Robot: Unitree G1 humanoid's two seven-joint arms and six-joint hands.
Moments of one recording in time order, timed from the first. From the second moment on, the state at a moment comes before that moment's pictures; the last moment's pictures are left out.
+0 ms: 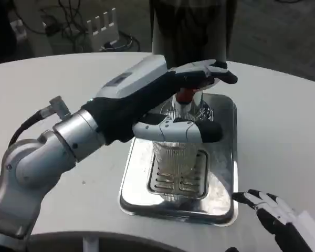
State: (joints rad) left arm -0.71 0.51 -0.12 0.07 0.20 -0.35 -0.50; right arm 0.55 -0.07 0.10 -1.03 -0.87 0.14 0.48
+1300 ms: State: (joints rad) left arm -0.71 0.50 -0.14 0.09 0.20 -0.36 -0.47; right arm 0.34 0.05 0.16 -0.40 -0.30 -0.04 -0.10
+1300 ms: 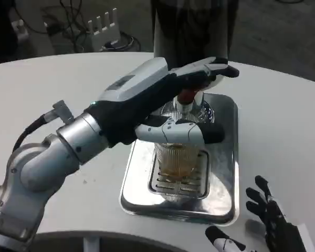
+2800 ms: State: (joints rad) left arm -0.76 0.49 -0.16 0.15 0.21 -0.39 -0.47; right arm -0.18 0.06 0.22 0.07 -0.39 -0.11 -0.37
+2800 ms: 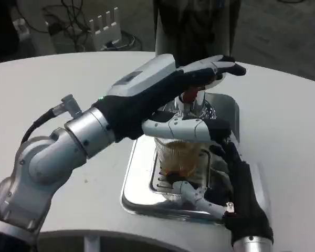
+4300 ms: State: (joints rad) left arm -0.79 0.49 -0.16 0.21 0.21 -0.42 -0.47; right arm -0.47 0.11 0.21 0.44 -0.42 -0.14 -0.56
